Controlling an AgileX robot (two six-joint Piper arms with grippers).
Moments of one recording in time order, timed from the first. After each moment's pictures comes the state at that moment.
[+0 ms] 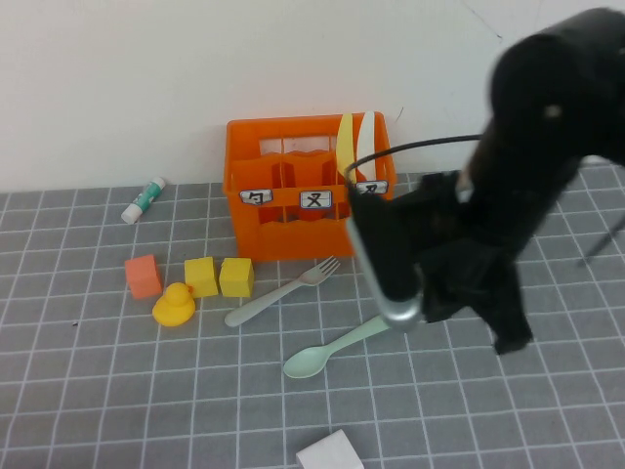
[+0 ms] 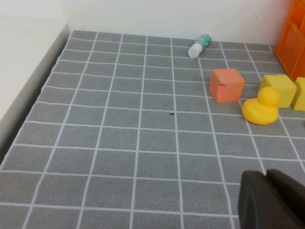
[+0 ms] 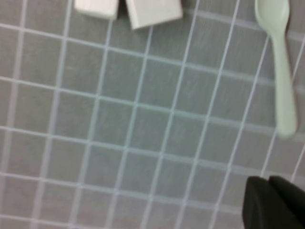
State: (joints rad) right arm 0.67 1.73 -1.54 0.06 1.29 -1.18; left arm 0.06 -0.01 0.02 -0.07 0.37 -0.09
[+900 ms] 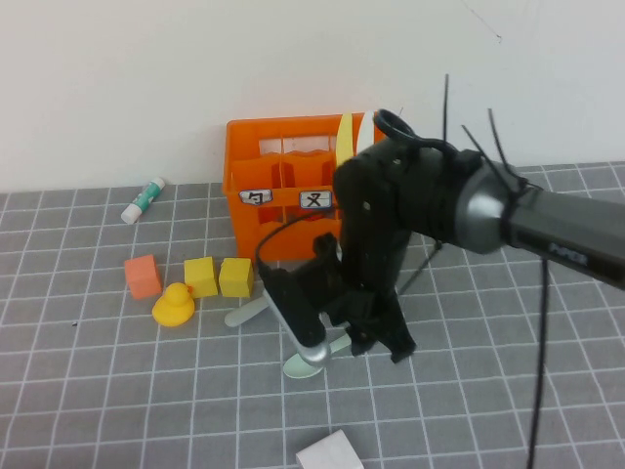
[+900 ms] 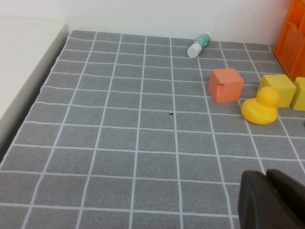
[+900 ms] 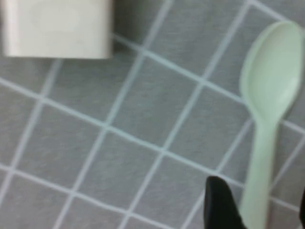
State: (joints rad) right arm 0.72 2.16 -1.75 0.02 1.10 -1.38; left arm 0.06 -0.01 0.02 -0.07 0.37 -0.09
